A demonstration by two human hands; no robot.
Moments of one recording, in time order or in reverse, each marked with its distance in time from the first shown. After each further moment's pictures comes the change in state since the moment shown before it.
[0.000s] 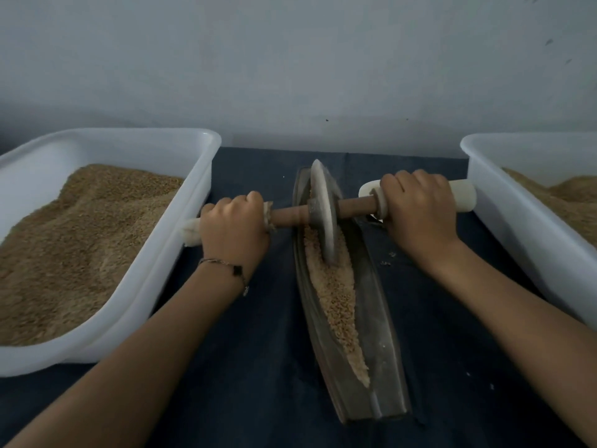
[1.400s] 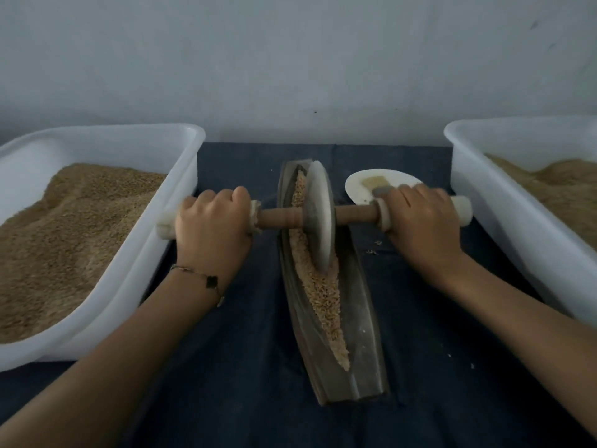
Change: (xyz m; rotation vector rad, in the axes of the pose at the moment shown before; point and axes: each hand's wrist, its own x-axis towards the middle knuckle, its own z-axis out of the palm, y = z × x) left_hand -0.016 0.001 -0.026 0.086 0.109 0.147; right_hand -0.039 0.007 -0.015 0.143 -0.074 0.049
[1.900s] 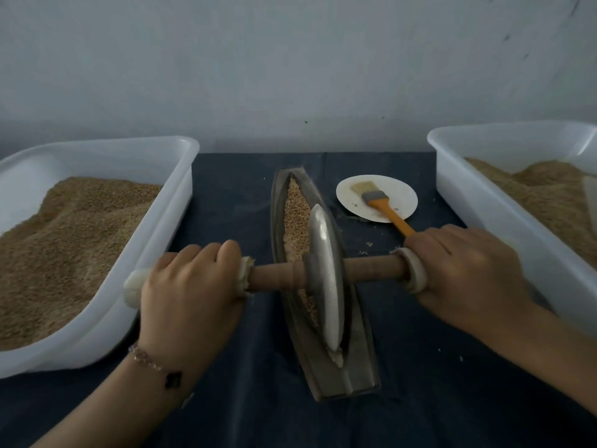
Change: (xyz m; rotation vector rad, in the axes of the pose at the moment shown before) left_hand -0.060 0.005 -0.052 -0.141 0.082 0.105; right_hand -0.041 -0.006 -0.085 0.083 -0.069 -0.127
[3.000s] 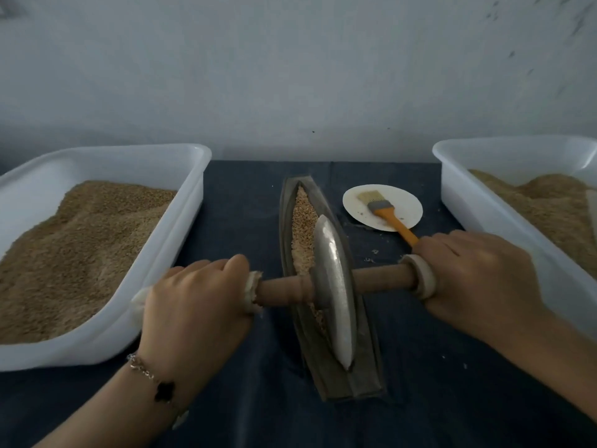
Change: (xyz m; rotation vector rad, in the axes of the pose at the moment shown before) left_hand -0.003 0.000 -0.024 -0.047 -0.227 -0.030; right_hand 0.008 -0.004 -0.015 0.019 0.007 -0.012
